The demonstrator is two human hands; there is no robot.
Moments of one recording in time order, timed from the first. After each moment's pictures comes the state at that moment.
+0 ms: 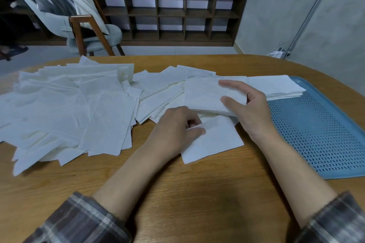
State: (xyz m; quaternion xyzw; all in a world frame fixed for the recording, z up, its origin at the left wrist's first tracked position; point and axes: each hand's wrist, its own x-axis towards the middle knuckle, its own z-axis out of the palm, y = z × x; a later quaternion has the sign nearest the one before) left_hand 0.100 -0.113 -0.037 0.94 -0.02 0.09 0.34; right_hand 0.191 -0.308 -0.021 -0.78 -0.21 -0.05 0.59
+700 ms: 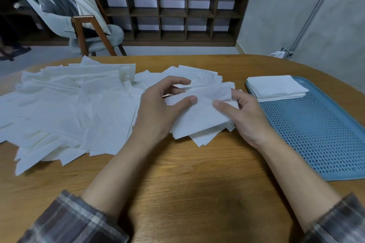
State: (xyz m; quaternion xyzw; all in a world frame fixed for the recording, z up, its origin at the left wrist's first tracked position) left_hand 0.098 -0.093 -0.009 0.81 0.05 0.24 0.53; right_hand 0.182 -0.299 -0.025 -0.68 -0.25 0.10 0.68
